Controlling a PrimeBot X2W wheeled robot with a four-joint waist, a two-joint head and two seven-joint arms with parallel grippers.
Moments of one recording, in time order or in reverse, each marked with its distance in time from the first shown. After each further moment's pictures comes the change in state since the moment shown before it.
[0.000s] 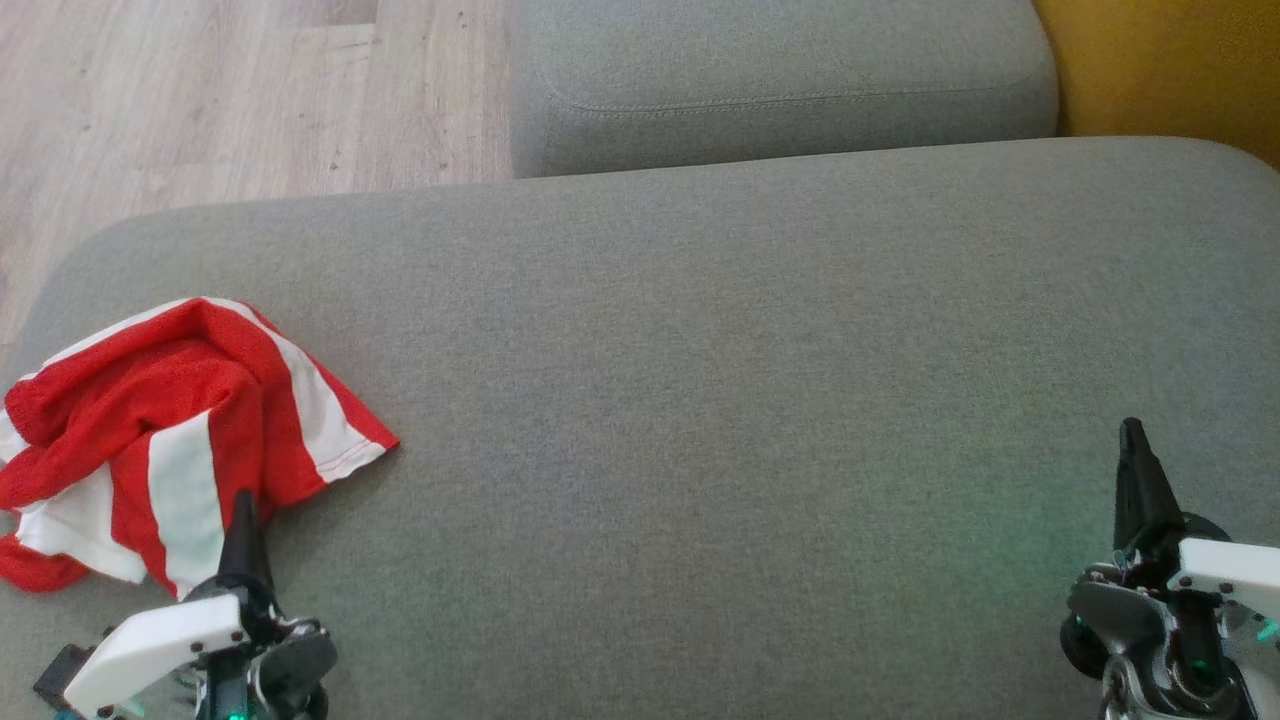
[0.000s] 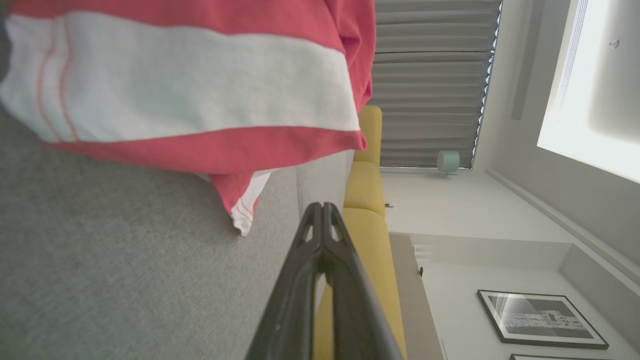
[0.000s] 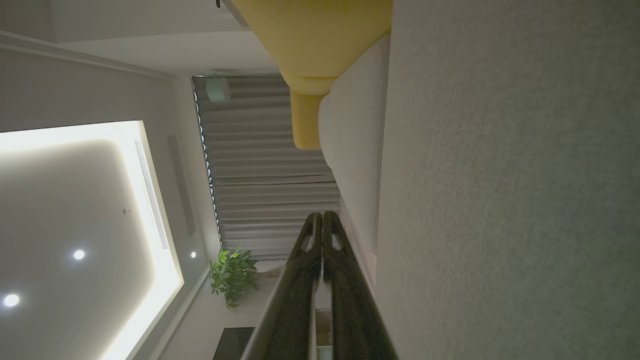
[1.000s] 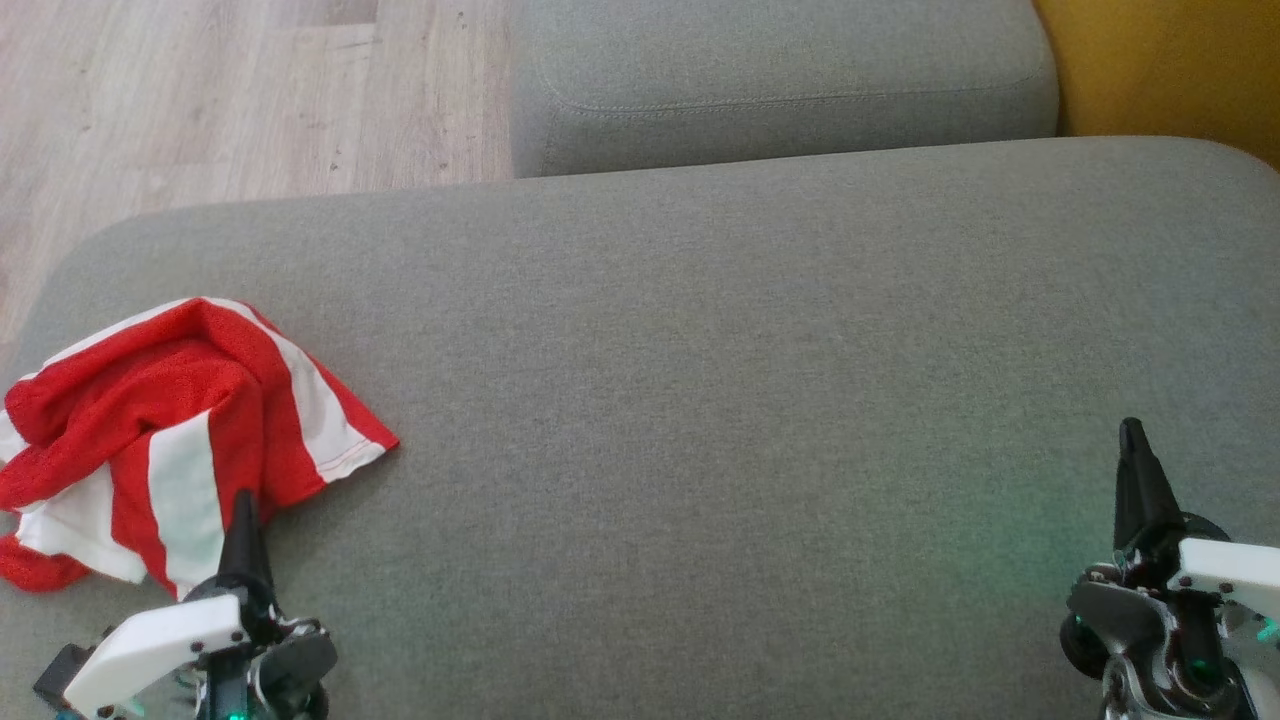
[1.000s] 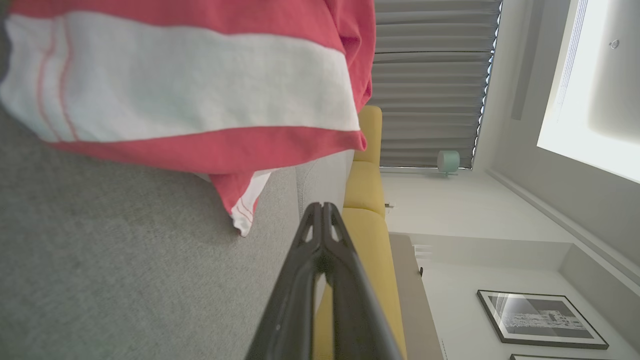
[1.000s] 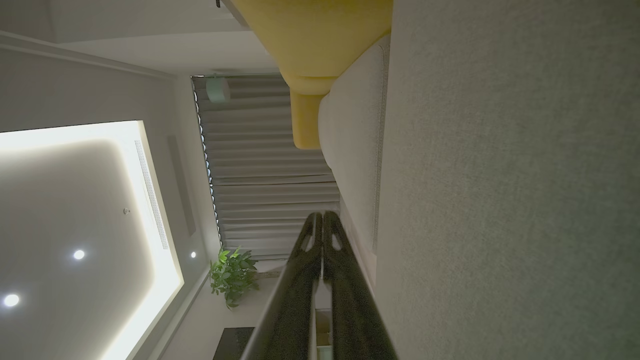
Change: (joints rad) left arm 0.000 0.000 0.000 0.000 0.000 0.000 0.000; right arm 0.000 0.000 0.000 0.000 0.000 0.000 0.000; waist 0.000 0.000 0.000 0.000
